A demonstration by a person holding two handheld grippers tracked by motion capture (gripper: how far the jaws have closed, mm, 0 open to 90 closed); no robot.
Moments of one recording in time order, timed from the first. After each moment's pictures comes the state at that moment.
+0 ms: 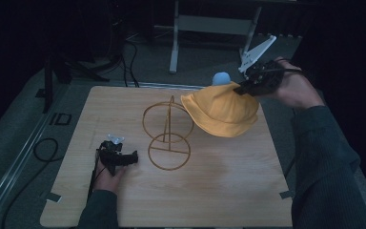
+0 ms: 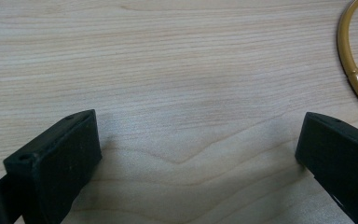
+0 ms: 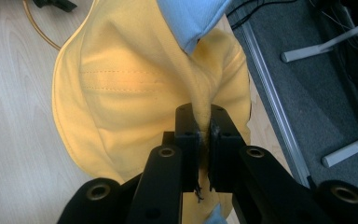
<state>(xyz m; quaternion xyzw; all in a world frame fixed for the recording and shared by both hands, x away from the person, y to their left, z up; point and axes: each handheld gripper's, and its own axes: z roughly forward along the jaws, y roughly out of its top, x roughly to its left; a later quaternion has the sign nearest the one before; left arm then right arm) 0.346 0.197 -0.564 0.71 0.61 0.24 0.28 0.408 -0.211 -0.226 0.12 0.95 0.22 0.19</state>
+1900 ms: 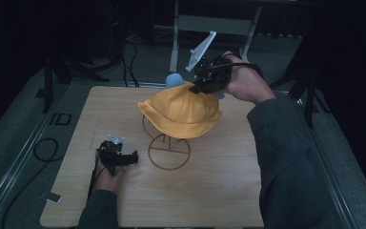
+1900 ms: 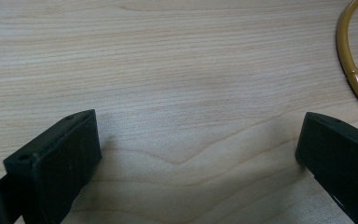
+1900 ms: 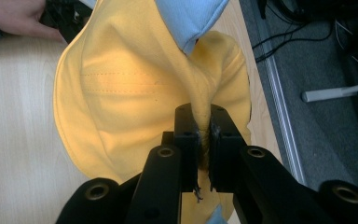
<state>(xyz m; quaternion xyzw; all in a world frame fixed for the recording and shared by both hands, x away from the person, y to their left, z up) 0.346 0.197 -0.564 0.71 0.61 0.24 0.28 0.409 -0.098 -0.226 0.05 0.96 0.23 0.17</state>
